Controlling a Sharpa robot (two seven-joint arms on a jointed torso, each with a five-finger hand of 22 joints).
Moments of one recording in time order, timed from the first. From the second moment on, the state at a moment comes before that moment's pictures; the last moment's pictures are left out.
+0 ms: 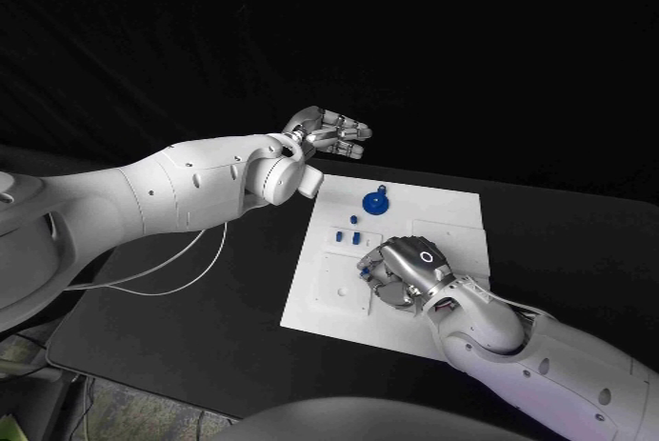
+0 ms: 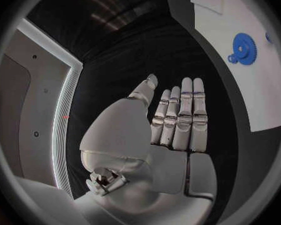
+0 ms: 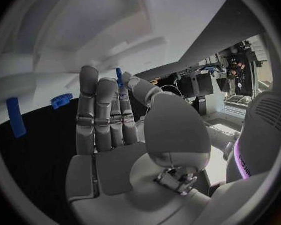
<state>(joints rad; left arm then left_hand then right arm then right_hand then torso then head) 1.29 -0.65 -0.07 1.16 -0.21 -0.27 0.26 1.35 0.01 0.10 -0.06 0.16 1.02 0.15 0.06 0.06 1.09 0.13 0.06 0.06 1.24 0.09 0.06 0.10 0.07 1.09 0.07 0.09 0.16 0.82 -0.57 0.08 1.50 -1.98 -0.52 -0.14 1.25 -0.13 0.66 -0.21 0.09 1.29 0.07 0.06 0.08 1.39 0.01 0.06 0.07 1.45 -0.07 0.75 0.81 0.10 1.47 -0.09 0.30 1.04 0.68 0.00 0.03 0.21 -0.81</state>
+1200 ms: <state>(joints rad) 1.29 -0.64 -0.07 1.15 -0.21 -0.27 0.26 1.35 0.01 0.10 -0.06 0.16 1.02 0.15 0.06 0.06 1.09 0.13 0.06 0.06 1.24 0.09 0.06 0.10 0.07 1.09 0.07 0.09 0.16 0.82 -0.58 0.08 1.51 -1.97 -0.52 -0.14 1.25 -0.13 0.66 -0.21 0.09 1.30 0.07 0.06 0.08 1.39 0.01 0.06 0.07 1.44 -0.07 0.75 0.81 0.09 1.46 -0.09 0.30 1.04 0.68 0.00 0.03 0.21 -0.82</state>
